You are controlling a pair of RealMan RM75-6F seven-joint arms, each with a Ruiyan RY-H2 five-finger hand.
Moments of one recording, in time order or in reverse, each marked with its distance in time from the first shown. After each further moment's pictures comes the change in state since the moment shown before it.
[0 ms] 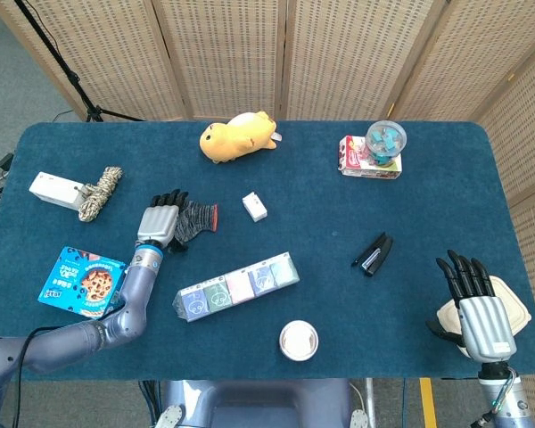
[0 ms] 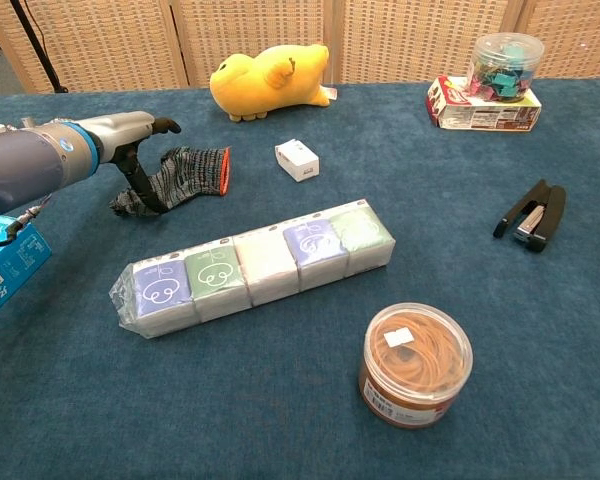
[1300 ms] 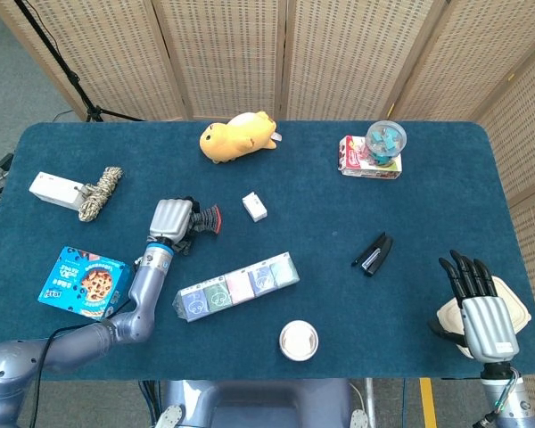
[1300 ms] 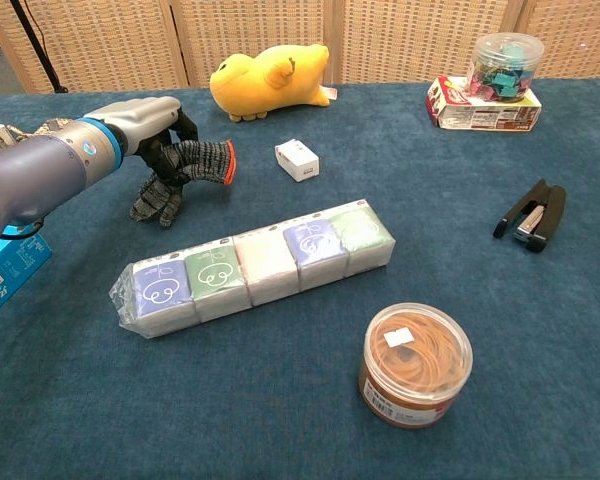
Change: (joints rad) left arm 0.004 -0.070 0.006 0.104 0.277 0.020 -0.157; right arm -0.003 0.011 -0.003 -0.008 0.008 -0.002 0.013
